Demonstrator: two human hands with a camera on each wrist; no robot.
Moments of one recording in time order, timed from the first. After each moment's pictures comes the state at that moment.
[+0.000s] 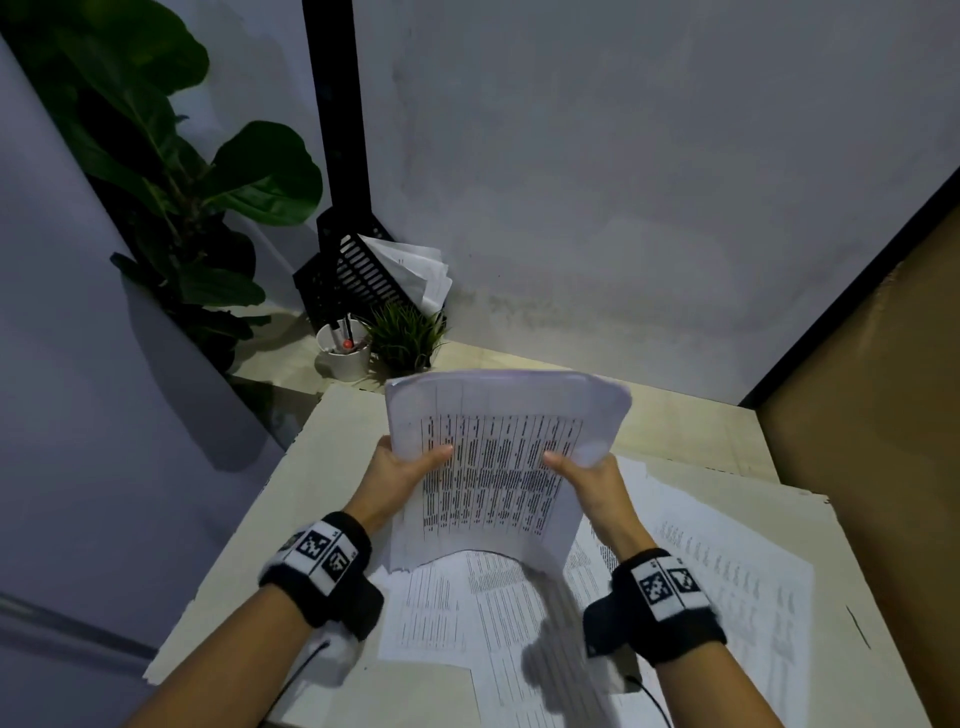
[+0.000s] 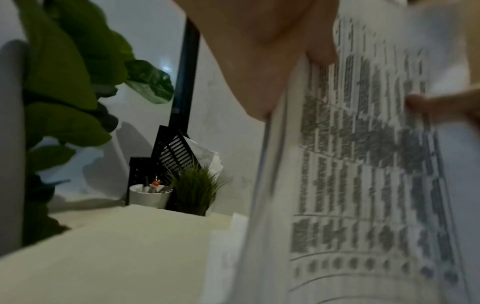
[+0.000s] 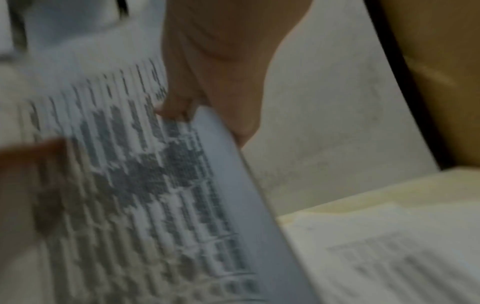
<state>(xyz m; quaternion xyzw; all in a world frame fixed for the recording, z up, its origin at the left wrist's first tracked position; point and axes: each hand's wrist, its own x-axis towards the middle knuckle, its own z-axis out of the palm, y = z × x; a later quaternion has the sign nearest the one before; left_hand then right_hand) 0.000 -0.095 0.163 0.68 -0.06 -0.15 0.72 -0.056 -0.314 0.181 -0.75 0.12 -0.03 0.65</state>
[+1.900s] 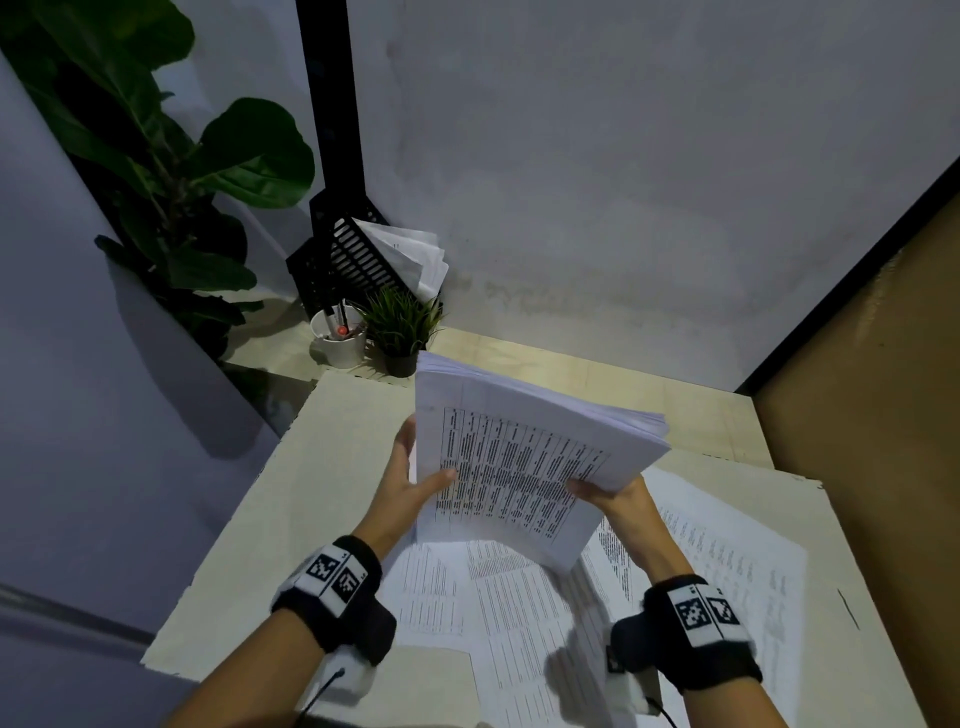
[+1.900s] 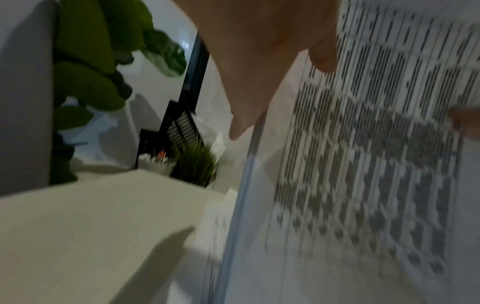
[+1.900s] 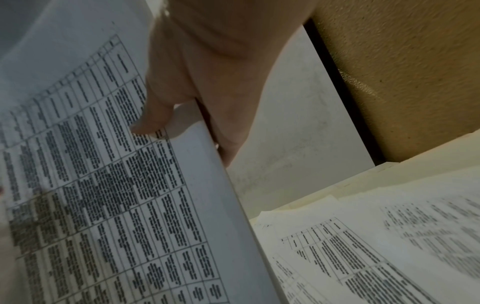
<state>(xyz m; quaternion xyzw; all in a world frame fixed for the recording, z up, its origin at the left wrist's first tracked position) -0.011 -0.103 0.111 0.67 -0.04 -0.16 0.73 -0.082 -0.347 0.157 -0.72 0.12 -0.03 0.68</state>
